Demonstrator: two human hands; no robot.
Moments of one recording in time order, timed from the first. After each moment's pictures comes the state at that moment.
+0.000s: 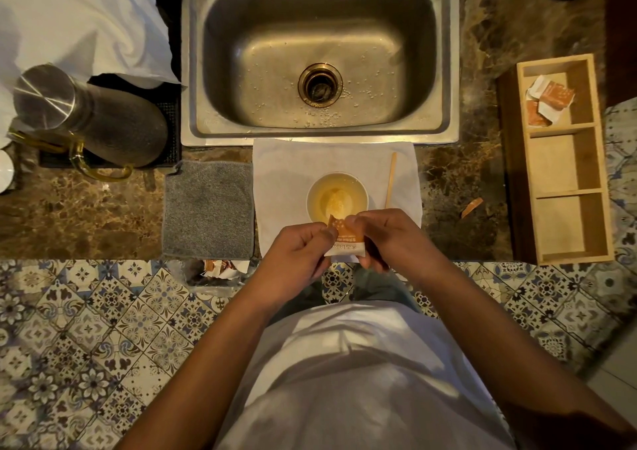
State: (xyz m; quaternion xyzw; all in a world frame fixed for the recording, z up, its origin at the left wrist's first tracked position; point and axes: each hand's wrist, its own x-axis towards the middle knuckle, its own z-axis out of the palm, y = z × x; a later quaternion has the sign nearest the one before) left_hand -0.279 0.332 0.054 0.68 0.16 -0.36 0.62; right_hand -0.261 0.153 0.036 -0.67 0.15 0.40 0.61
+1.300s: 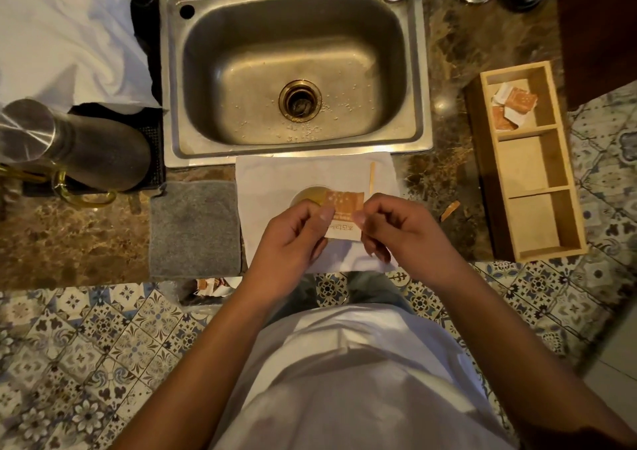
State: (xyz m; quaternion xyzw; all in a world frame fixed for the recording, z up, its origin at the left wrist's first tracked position) left_hand -0.257 0.312 0.063 0.69 0.08 -0.25 0.67; right_hand -0.256 0.119 0.059 -0.68 0.08 0.25 0.68
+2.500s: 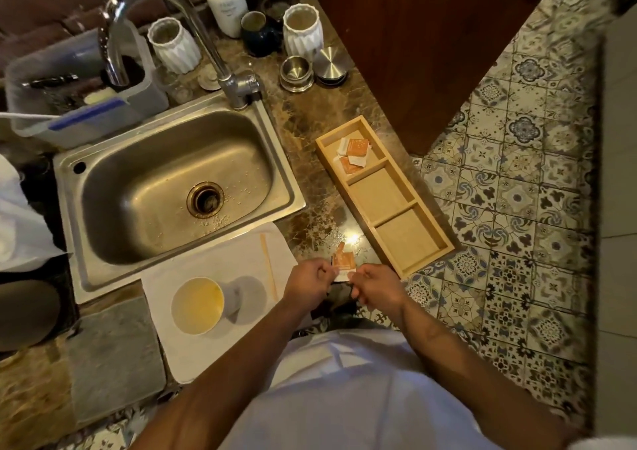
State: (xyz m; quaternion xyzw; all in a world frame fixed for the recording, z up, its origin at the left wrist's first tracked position) left_hand -0.246 0.122 -0.066 0.85 -0.07 -0.37 0.36; right_hand -0.323 -0.032 -0.050 -0.67 0.37 0.25 0.59
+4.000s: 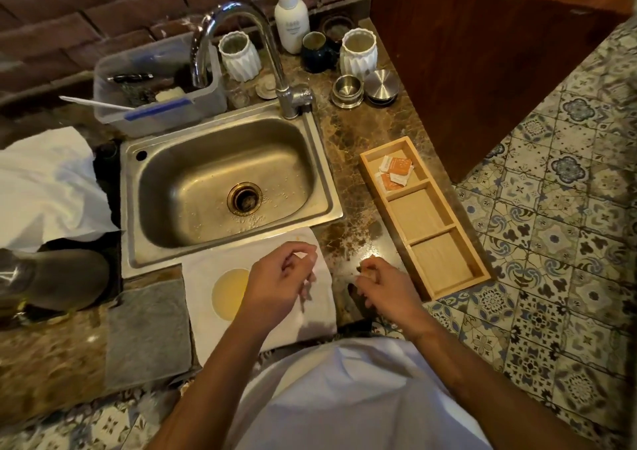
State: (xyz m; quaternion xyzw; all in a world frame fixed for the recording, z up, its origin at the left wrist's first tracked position) left_hand -0.233 0.195 0.074 0.83 0.00 -0.22 0.52; right_hand -0.294 -0.009 -0.033 -0.81 0.25 0.23 0.48
